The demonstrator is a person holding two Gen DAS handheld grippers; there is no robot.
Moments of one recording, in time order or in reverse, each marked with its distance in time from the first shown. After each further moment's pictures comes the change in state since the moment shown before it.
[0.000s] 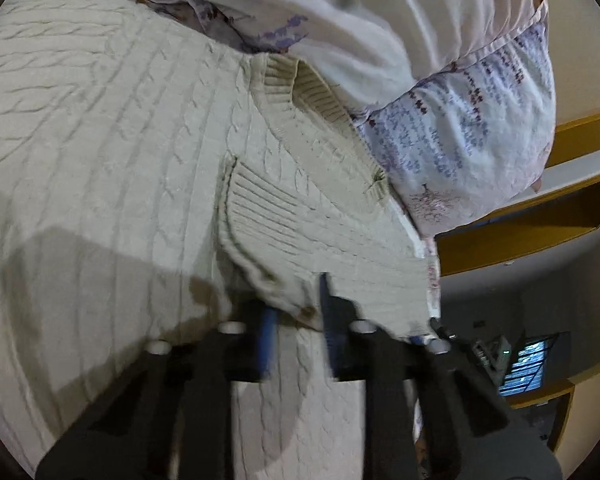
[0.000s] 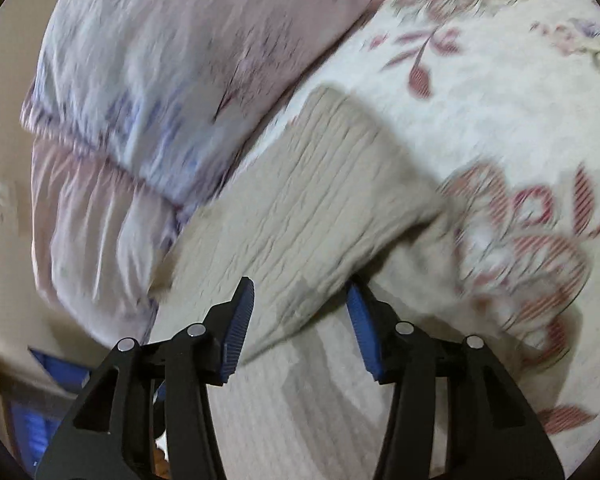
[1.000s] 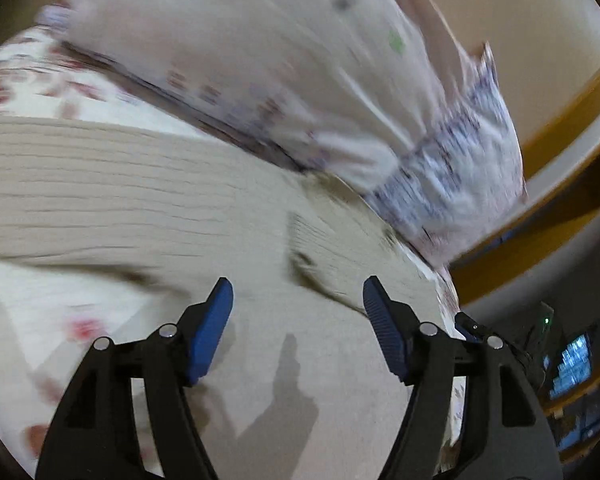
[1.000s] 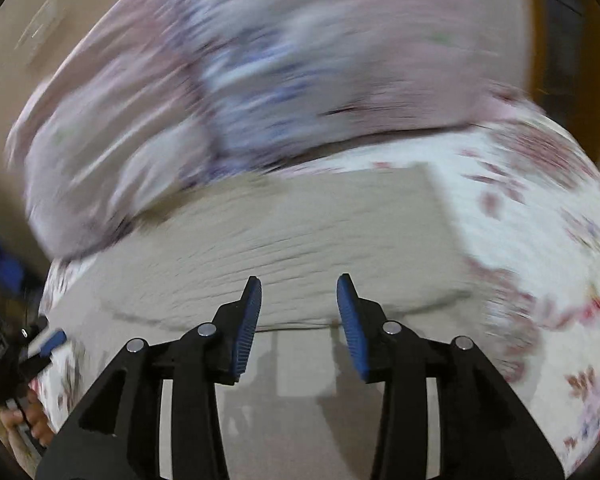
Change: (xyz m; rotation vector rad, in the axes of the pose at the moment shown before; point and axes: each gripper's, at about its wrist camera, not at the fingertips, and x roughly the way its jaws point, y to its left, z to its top) left arm -0.158 0.045 -0.020 0.114 -0.300 0.089; right arm 0.013 0.121 -0.068 -0.597 -0.010 -0.216
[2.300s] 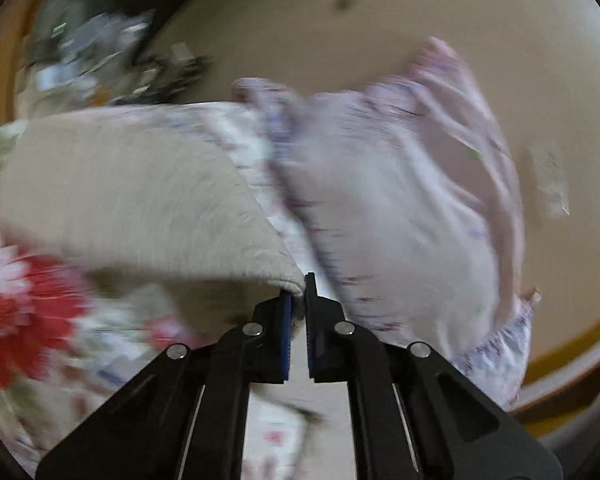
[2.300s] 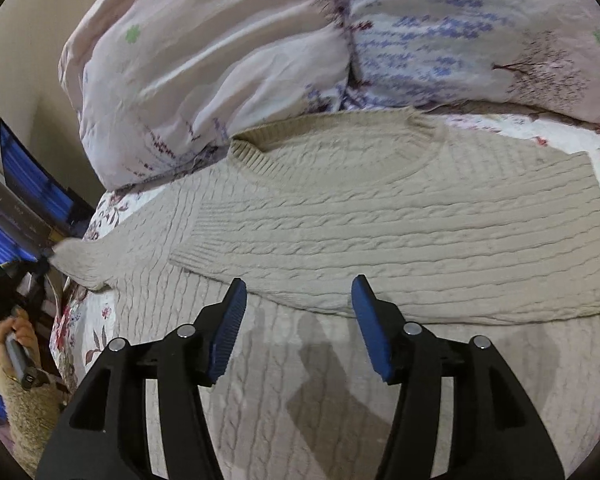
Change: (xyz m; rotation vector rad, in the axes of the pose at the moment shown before) left arm -0.126 0.119 0.069 -0.442 -0.394 0.089; right arm 0.050 0.075 -0.016 -0.117 0.140 0.204
